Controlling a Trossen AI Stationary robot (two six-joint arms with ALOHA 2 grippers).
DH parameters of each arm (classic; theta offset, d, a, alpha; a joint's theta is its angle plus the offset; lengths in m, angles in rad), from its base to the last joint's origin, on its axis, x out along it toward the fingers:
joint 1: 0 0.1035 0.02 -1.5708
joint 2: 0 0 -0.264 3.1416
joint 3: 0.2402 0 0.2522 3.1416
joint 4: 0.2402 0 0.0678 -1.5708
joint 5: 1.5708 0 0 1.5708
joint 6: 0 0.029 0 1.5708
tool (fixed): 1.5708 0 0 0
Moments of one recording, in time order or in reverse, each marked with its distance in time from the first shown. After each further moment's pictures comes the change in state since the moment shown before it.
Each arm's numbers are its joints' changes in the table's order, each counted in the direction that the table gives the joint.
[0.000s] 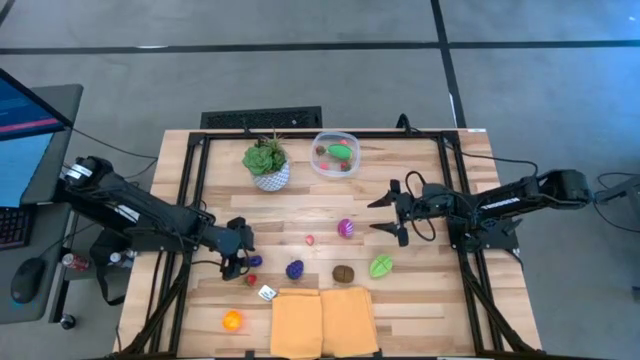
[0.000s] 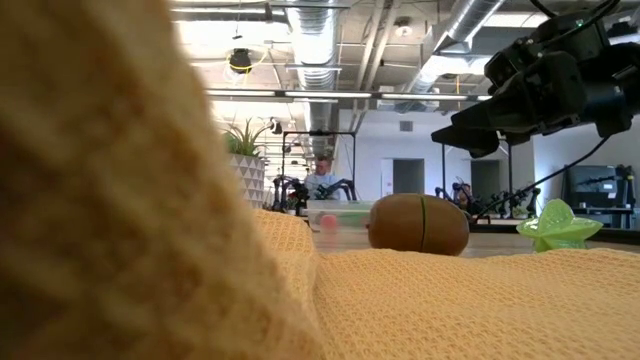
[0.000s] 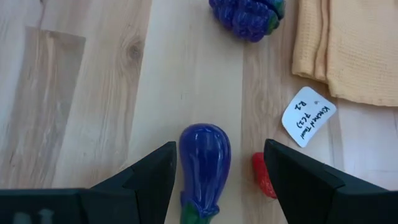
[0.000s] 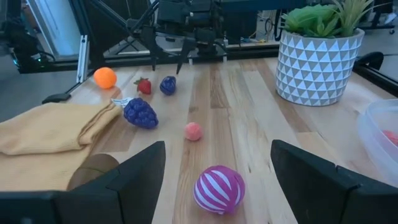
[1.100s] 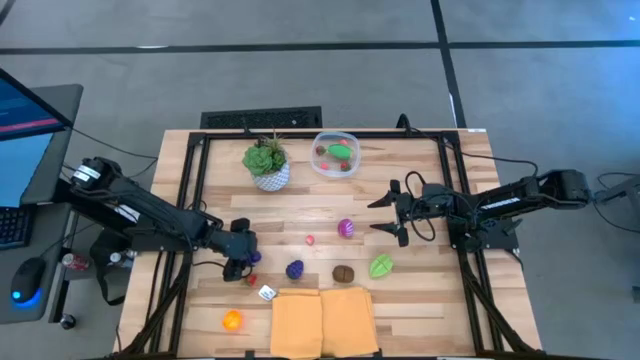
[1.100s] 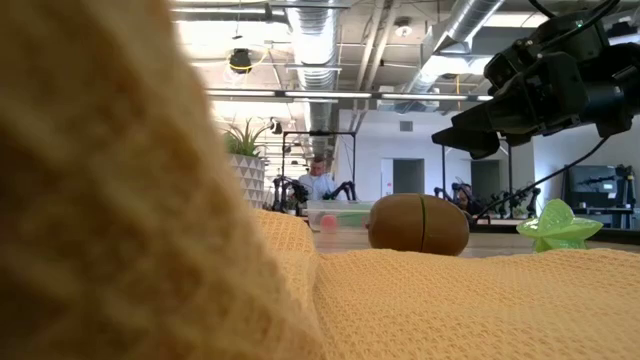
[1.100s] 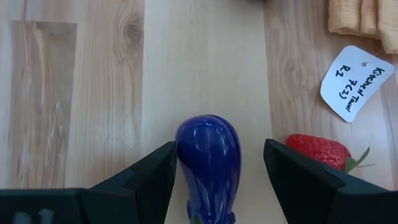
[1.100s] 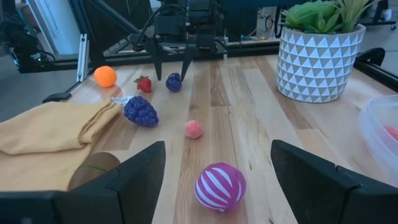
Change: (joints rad) left arm 0.000 0.131 0.000 -0.022 -0.018 0.130; right arm 0.000 0.000 0.000 0.008 -0.001 0.008
